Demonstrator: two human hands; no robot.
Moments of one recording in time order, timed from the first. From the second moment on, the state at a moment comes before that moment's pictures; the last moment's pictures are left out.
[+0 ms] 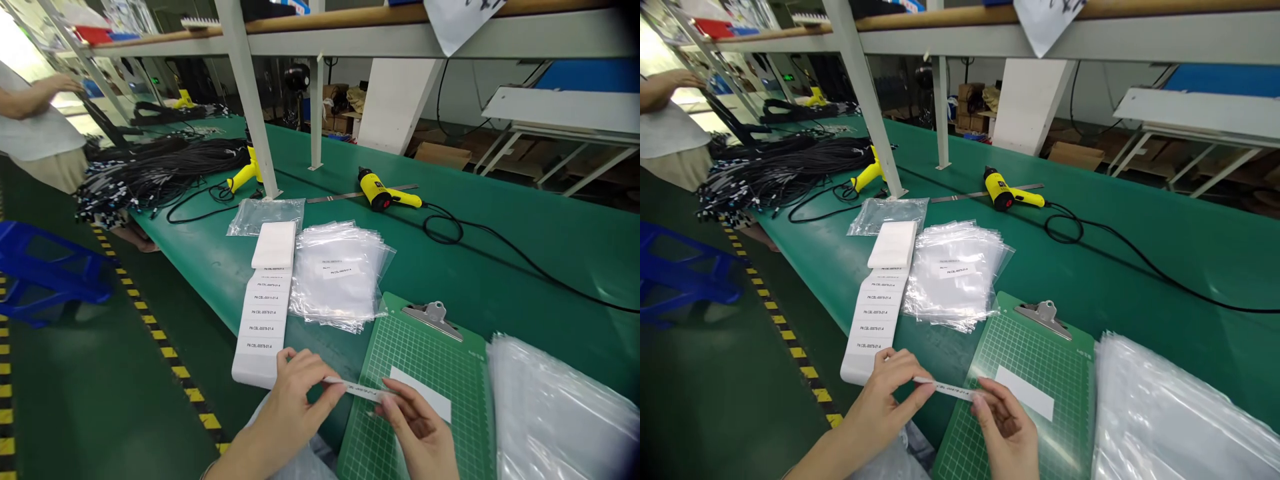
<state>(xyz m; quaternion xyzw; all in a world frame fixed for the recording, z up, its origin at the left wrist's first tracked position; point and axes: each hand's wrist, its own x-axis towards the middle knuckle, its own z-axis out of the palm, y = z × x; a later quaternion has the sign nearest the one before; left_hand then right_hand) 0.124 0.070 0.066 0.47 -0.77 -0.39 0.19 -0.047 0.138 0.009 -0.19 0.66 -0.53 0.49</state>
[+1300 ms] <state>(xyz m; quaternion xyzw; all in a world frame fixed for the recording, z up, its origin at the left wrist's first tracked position) -0.186 0.125 -0.005 0.18 -0.93 -0.32 0.05 -0.178 0.339 0.033 0.07 0.83 -0.55 0.04</state>
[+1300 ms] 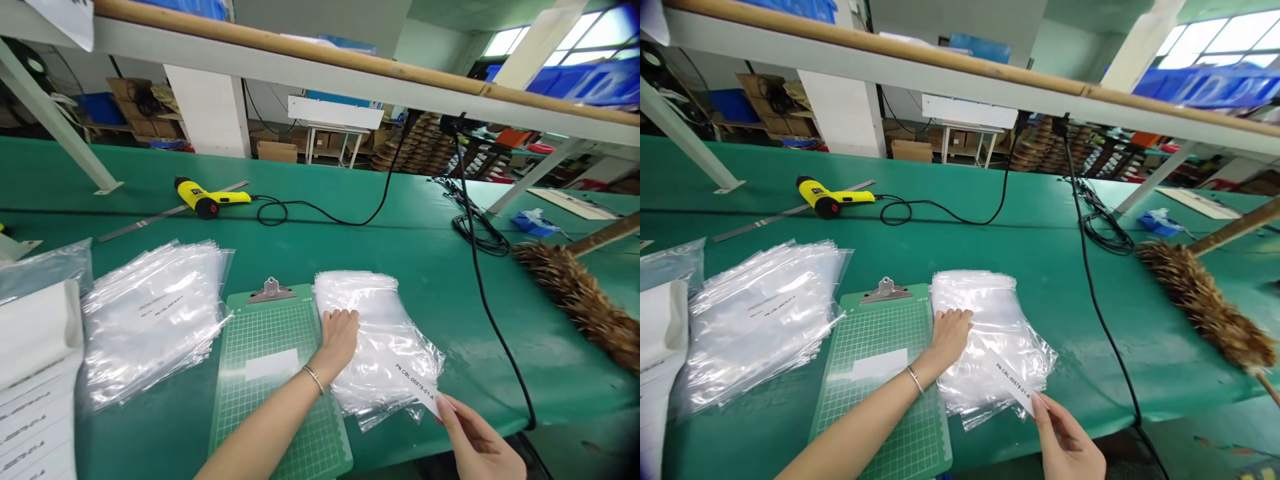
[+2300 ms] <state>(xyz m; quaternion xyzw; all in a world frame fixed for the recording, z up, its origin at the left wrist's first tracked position) 0.012 0.021 -0.008 0.20 -0.97 -0.13 -0.03 -0.168 0.275 0.040 0.03 0.81 -0.58 0.02</state>
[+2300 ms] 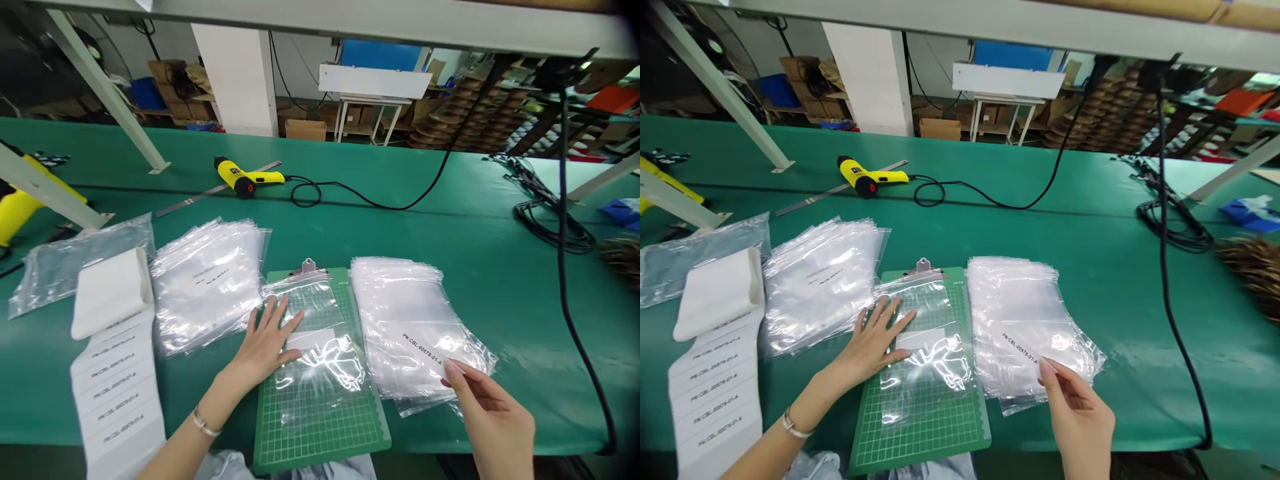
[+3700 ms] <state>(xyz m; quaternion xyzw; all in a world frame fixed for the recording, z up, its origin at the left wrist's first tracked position) 0.005 -0.031 -0.006 0.18 -0.96 -0.19 -0.05 -0.151 0.248 0.048 0.02 0.84 -0.54 0.07</state>
